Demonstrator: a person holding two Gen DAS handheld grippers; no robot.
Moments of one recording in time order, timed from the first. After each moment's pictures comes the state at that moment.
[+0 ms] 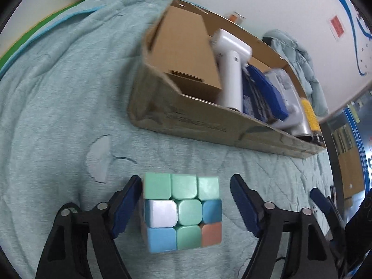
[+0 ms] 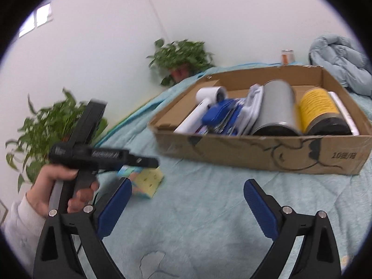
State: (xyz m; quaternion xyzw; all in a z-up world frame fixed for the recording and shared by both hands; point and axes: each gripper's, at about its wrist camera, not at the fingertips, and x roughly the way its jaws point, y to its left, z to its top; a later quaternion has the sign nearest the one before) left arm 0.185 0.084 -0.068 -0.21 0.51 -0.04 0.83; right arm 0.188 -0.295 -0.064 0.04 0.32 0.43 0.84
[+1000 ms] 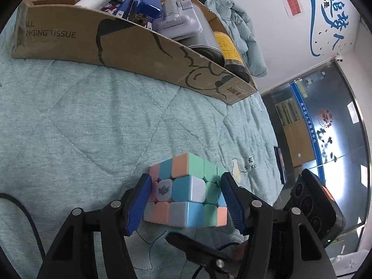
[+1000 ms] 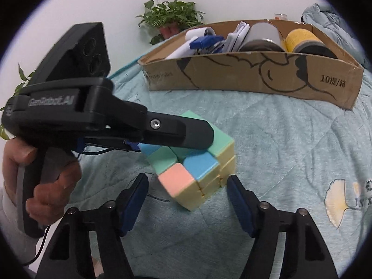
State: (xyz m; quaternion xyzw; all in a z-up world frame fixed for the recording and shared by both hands) left arm 0.148 -0.037 -0.089 -0.27 0.53 -0.23 0.77; right arm 0.150 -0.311 -0.116 -0.01 0.43 0.38 0.82
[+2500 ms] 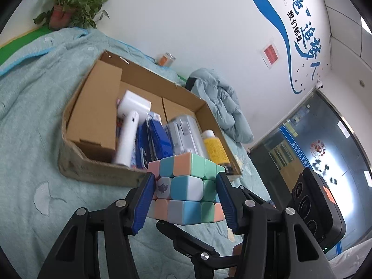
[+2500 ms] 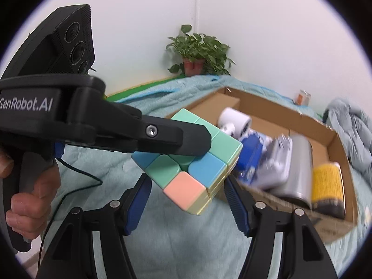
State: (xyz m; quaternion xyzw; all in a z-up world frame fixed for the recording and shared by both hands) left arm 0.170 0.085 0.029 -0.28 0.35 -0.20 0.87; right arm 0.191 -0.191 -0.027 -0.14 0.27 0.40 0.86
